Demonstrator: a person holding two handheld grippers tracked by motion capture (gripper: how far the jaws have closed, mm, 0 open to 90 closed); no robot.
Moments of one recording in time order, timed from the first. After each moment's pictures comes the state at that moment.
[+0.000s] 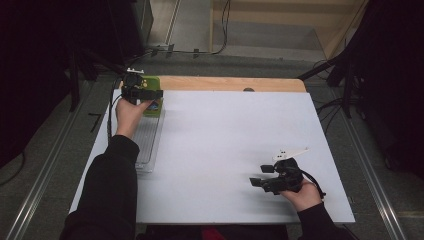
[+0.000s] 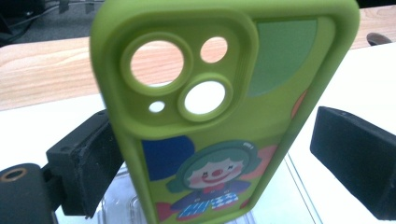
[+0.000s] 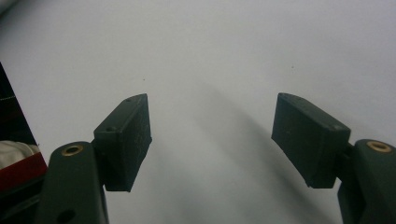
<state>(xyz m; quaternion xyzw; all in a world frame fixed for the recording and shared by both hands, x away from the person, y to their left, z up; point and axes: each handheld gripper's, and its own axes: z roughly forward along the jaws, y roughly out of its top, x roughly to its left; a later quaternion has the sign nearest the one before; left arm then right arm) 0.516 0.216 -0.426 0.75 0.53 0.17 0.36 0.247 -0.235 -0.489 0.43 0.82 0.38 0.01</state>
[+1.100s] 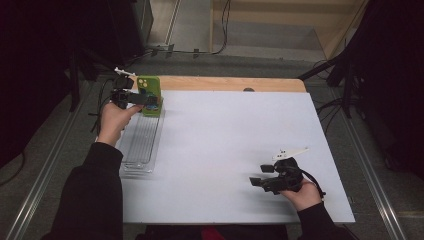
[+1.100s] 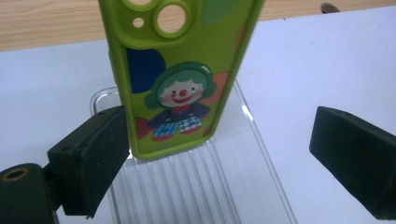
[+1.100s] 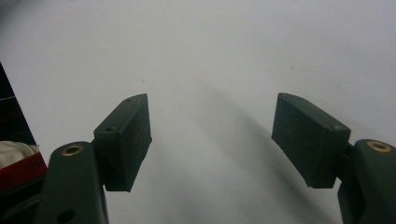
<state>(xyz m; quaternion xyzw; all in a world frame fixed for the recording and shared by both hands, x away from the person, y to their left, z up) 0.481 0.234 -0.397 0.77 0.53 0.09 0.34 0.248 -0.235 -0.489 0.43 0.82 0.38 0.00</state>
